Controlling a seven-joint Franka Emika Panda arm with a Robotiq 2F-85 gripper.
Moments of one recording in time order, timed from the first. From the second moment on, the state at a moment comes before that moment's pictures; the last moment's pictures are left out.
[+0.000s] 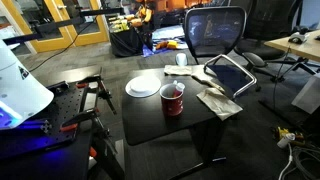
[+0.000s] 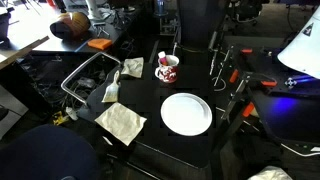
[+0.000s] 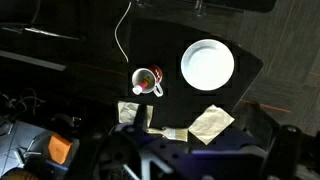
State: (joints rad) arm 0.16 -0.54 0.33 -2.23 -0.08 1.63 0.28
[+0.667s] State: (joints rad) arm 0.16 -0.53 0.33 -2.23 -0.08 1.63 0.30
